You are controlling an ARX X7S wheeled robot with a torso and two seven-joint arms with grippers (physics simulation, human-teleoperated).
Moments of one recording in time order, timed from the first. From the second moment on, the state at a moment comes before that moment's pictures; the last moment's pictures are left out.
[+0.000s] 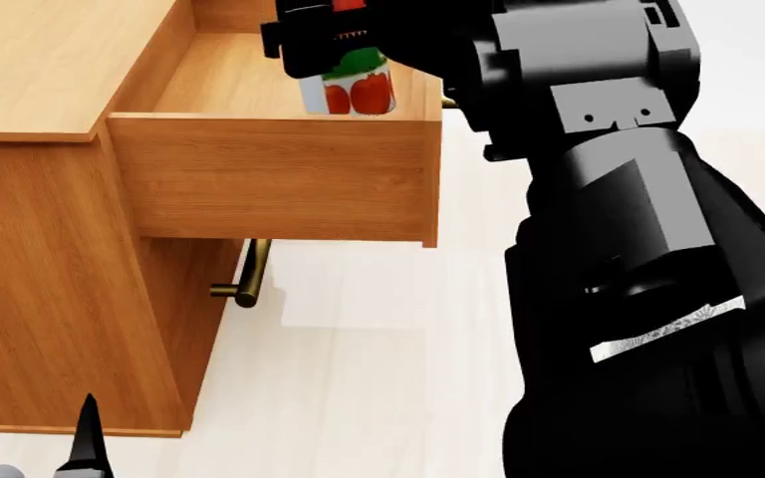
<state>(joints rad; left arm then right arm) 0.01 -0.37 0.23 0.43 -0.41 -0.23 -0.45 1.77 0.00 -0.79 1.31 0.82 0.61 -0.37</state>
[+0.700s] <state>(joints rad) 0.01 -0.37 0.23 0.43 -0.42 -0.22 -0.46 1.74 0.00 -0.78 1.31 0.80 0.58 -0.38</state>
